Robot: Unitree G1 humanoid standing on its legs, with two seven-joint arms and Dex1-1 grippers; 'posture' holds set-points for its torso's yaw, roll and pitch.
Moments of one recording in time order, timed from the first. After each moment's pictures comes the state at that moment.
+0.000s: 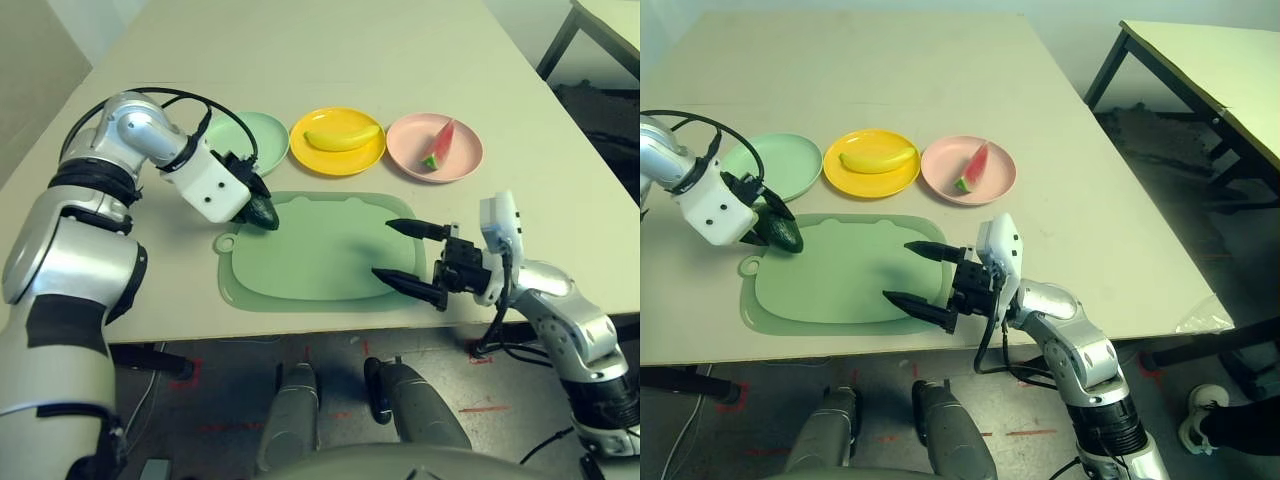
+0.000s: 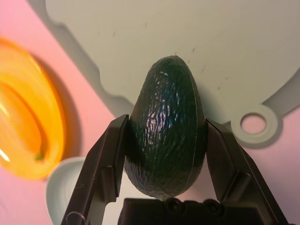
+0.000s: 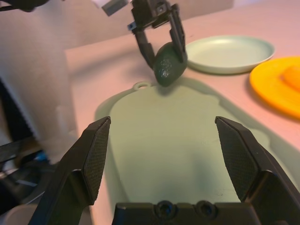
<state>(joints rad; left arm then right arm) -1.31 0.82 -0.56 1.26 0.24 -1.13 -1.43 -0.19 -0.43 0.10 -0.33 0.51 0.30 0.90</state>
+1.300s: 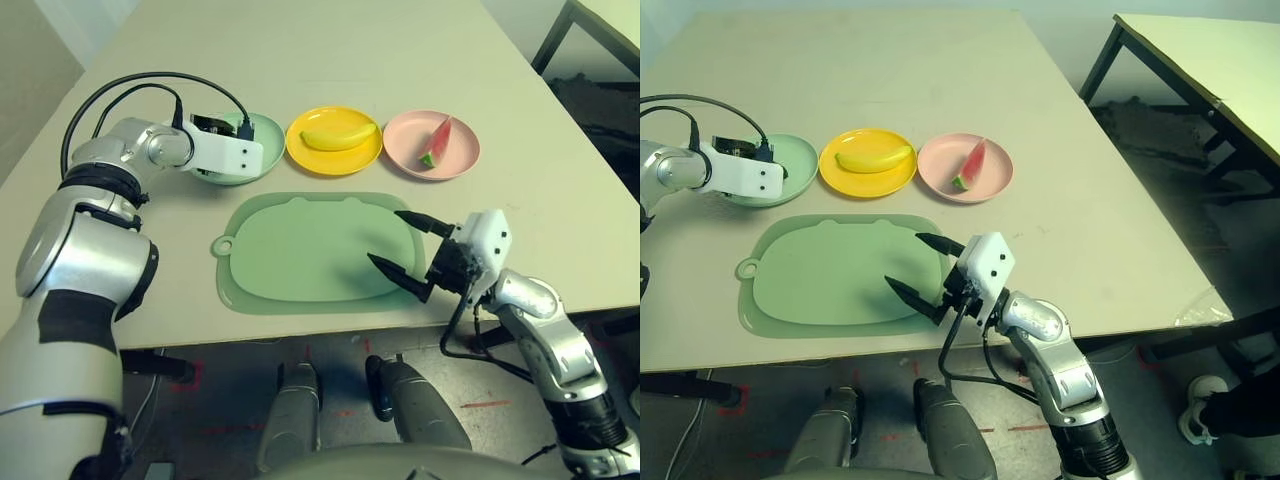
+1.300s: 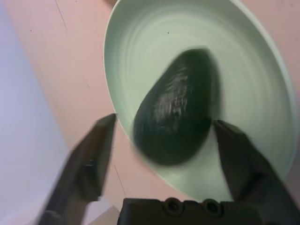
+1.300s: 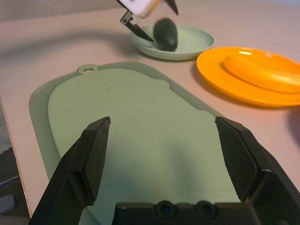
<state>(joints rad) -1.31 0.76 -0.61 1.37 0.76 -0.58 -0.45 -0.10 -0.40 0.13 -0.36 0.32 0.18 0.74</state>
